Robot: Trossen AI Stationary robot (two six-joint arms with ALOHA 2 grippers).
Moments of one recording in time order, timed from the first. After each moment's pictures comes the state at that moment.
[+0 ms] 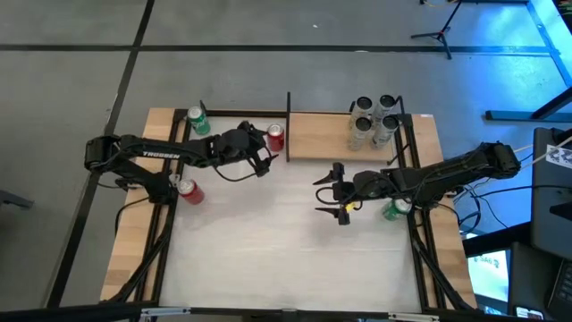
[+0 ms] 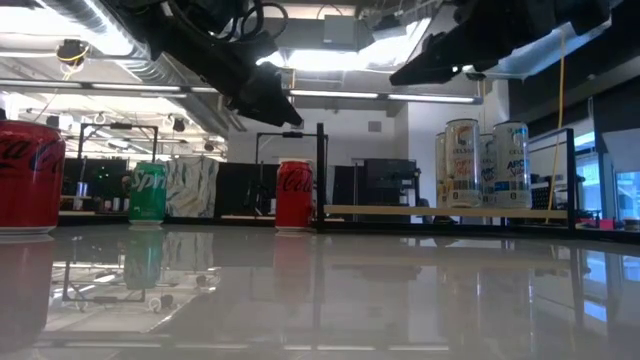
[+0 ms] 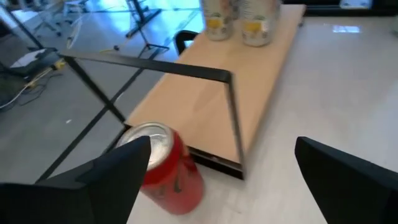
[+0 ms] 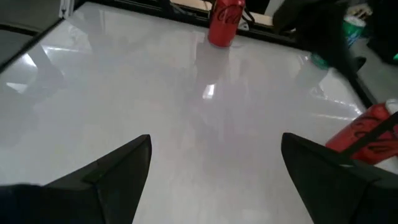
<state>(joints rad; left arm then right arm) 0.24 1.36 0.78 0.11 -0.31 0.07 0.18 1.21 0.70 0.06 0.14 -0.14</state>
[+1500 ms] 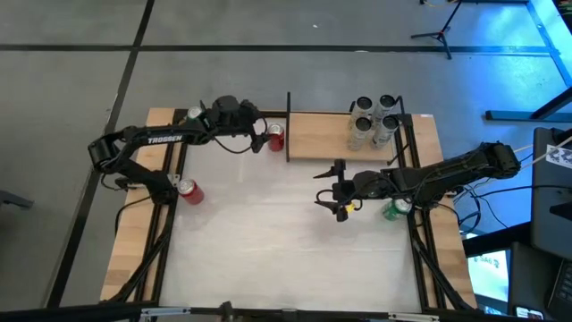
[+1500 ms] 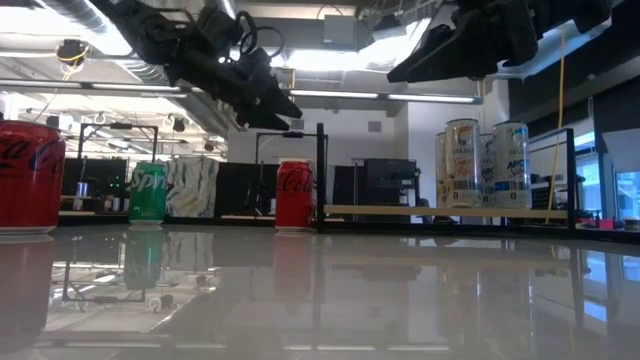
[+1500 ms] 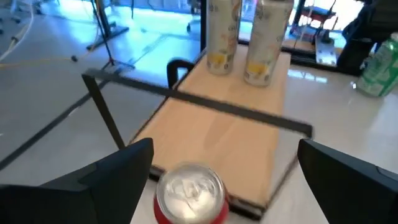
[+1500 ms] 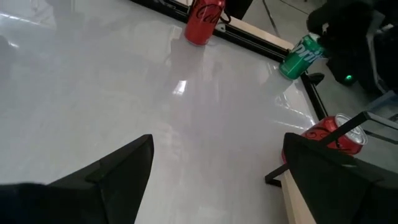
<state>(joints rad) 0.60 1.42 0.82 0.23 0.21 0.06 0.18 1.21 0.70 0.06 0.25 -0.30</state>
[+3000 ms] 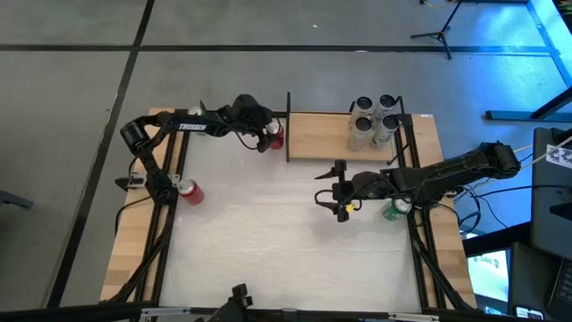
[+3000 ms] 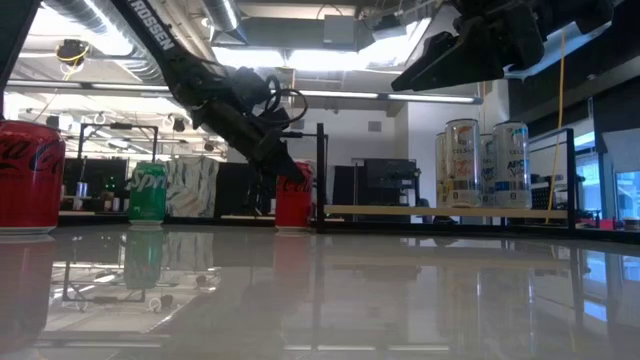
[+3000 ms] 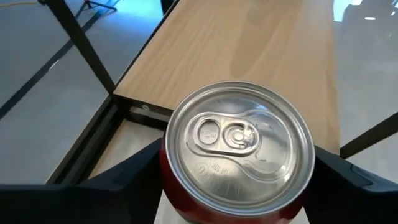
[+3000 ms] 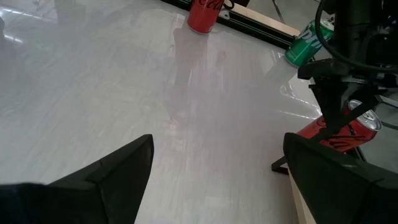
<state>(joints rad) 0.68 1.74 0.94 0.16 0.29 0.21 0.18 1.21 0.70 0.02 0.25 -0.26</state>
